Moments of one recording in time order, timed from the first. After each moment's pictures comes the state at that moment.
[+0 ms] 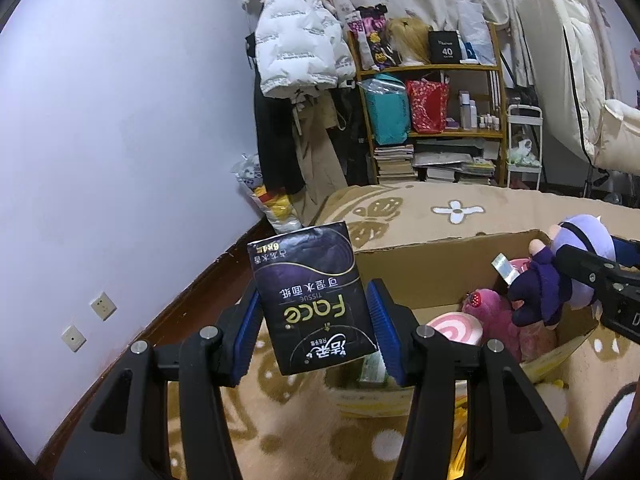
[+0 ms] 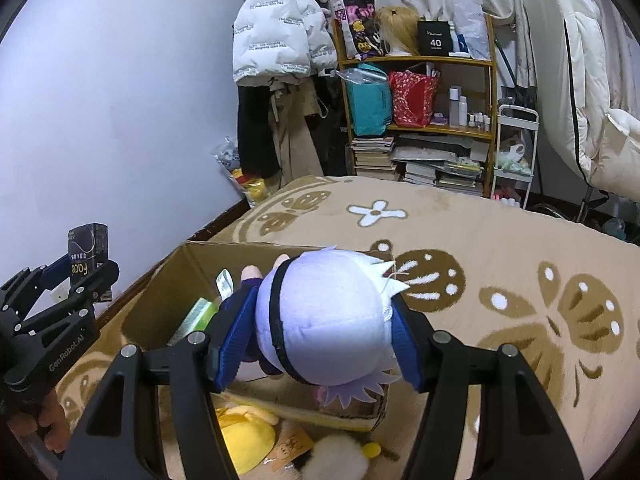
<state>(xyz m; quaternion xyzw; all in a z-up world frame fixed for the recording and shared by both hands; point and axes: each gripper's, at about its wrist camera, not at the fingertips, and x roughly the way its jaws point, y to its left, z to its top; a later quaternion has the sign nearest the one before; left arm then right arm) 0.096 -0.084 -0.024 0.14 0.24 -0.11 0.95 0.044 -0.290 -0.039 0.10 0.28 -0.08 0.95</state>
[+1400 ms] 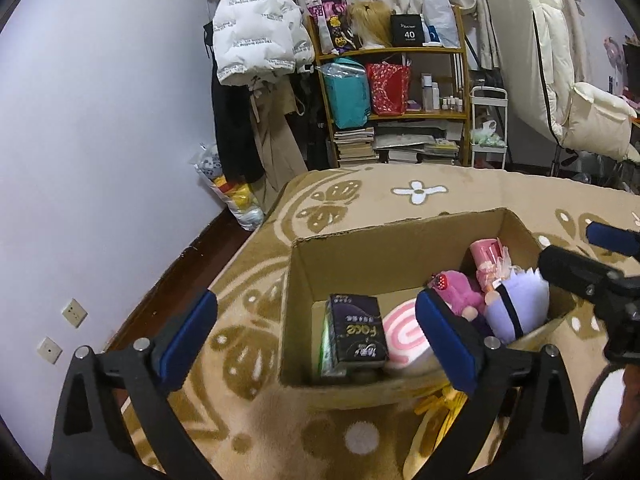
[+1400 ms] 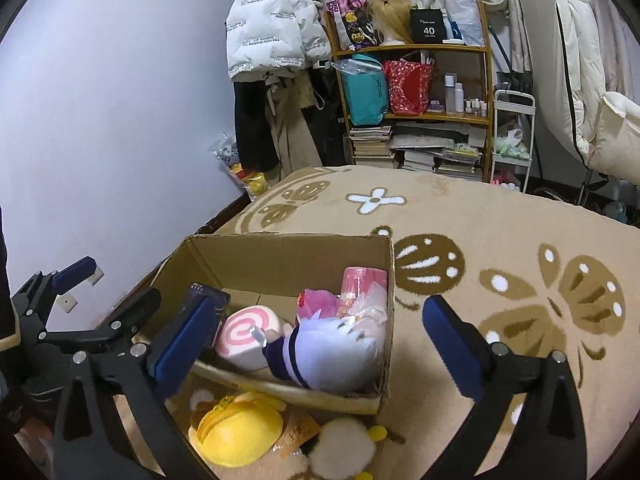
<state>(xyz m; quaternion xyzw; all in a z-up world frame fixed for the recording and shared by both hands) 0.096 -0.096 -0.033 0.15 0.27 -0.17 0.94 0.032 -0.293 -0.039 0.12 0.30 -0.08 0.94</state>
